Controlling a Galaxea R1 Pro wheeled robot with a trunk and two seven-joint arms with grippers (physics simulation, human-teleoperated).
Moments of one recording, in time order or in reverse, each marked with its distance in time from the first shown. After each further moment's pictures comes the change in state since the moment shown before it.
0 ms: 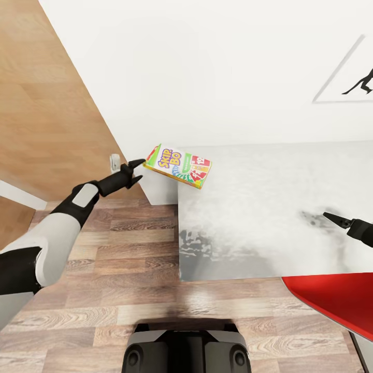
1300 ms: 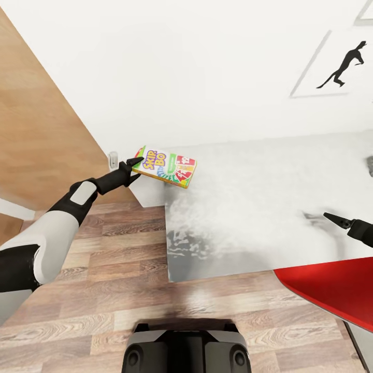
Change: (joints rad) left arm -0.016 0.009 -0.002 0.003 0.000 0.001 0.013; right arm 0.003 -0.001 -0.001 0.000 0.000 0.000 0.000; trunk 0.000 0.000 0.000
